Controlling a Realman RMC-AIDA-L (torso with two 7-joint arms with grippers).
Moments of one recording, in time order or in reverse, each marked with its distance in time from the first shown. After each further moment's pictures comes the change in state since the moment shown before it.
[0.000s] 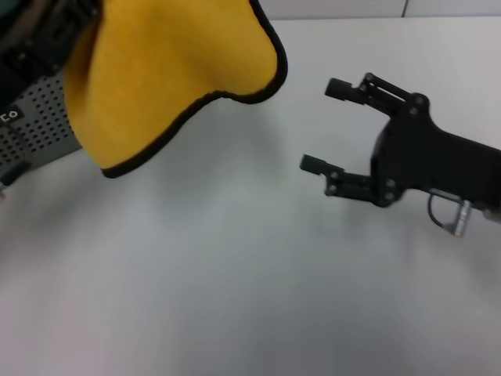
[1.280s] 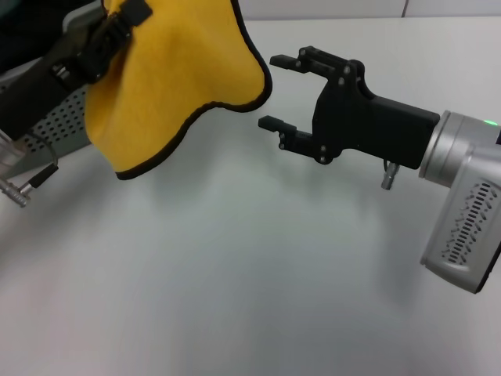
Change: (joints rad) left arm -0.043 0.004 -0.002 -0.118 0.060 -0.165 0.054; right arm -0.137 0.000 -0.280 -0.545 -0.070 -0.717 -0.403
